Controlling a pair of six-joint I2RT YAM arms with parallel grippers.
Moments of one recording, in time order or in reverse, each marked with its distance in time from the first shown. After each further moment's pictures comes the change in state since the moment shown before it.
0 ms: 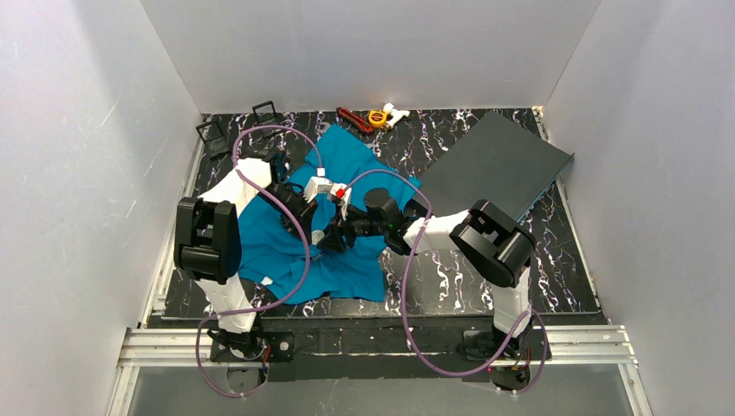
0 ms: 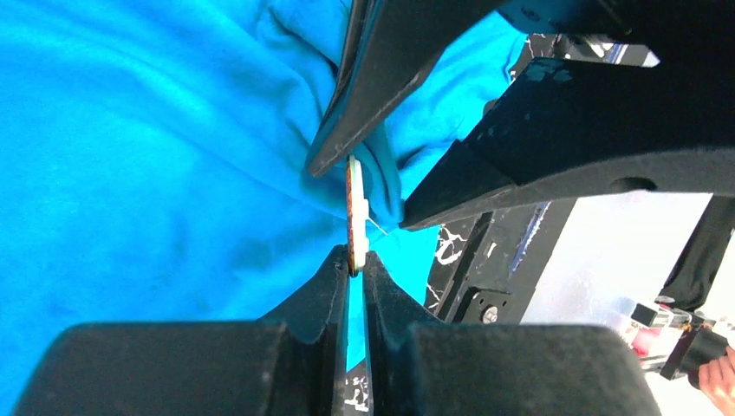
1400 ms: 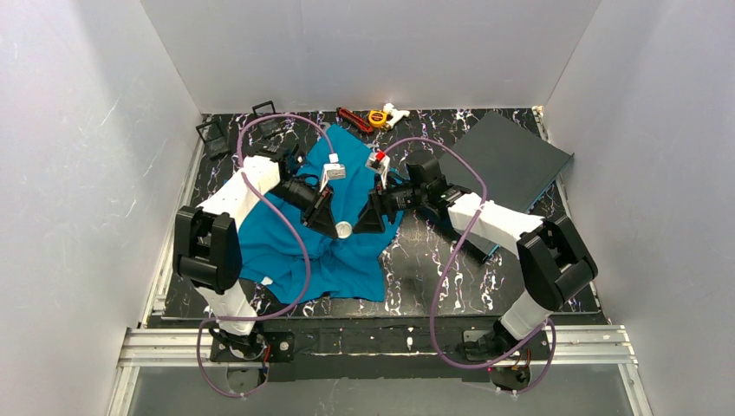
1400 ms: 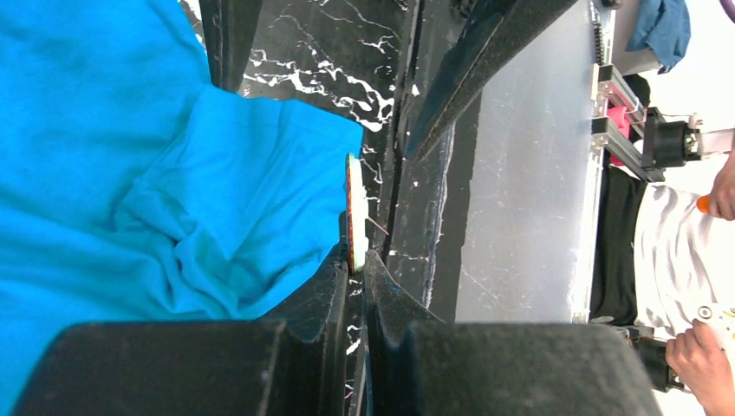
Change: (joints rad) left arm -0.099 -0.069 0.063 -0.023 0.327 -0.074; right arm -0.249 -0.323 0.035 -0.558 -0.310 0.010
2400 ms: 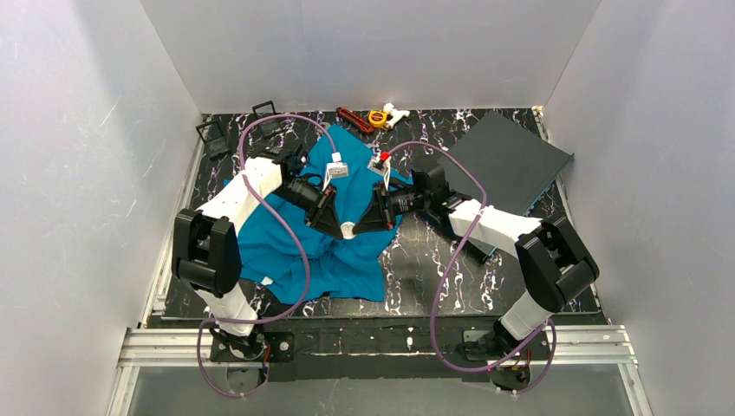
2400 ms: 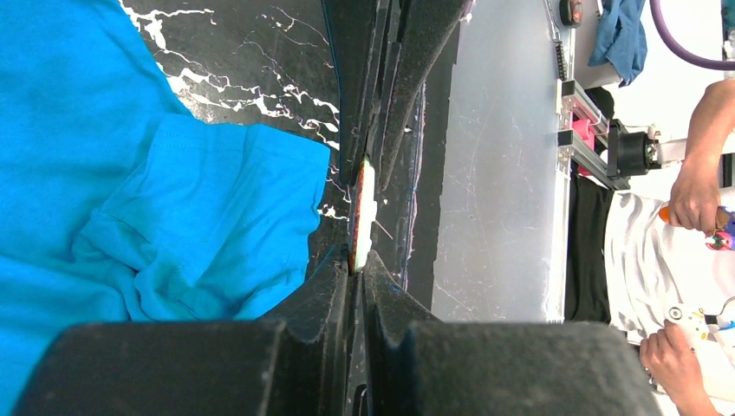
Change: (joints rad) left arm -0.037 -0.021 -0.002 0.011 0.071 -0.063; right arm 0.007 -0.016 -0.079 0.212 -0.150 0.233
